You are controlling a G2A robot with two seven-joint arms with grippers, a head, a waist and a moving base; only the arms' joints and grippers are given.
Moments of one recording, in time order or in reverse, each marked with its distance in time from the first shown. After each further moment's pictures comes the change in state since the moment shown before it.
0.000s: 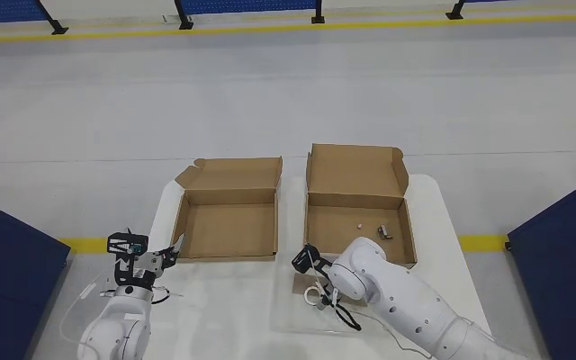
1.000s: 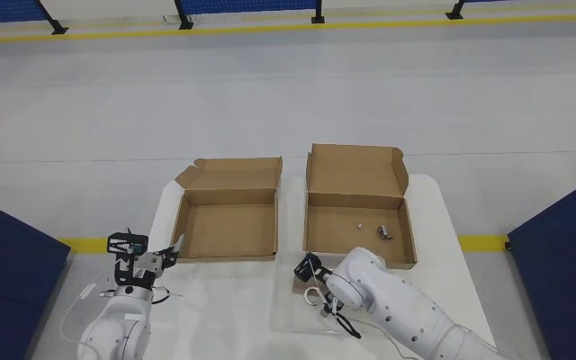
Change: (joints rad) left arm 0.000 0.000 0.000 0.000 0.000 0.000 0.000; right arm -0.044 -0.004 -0.016 0.025 -0.060 0.003 -0.017
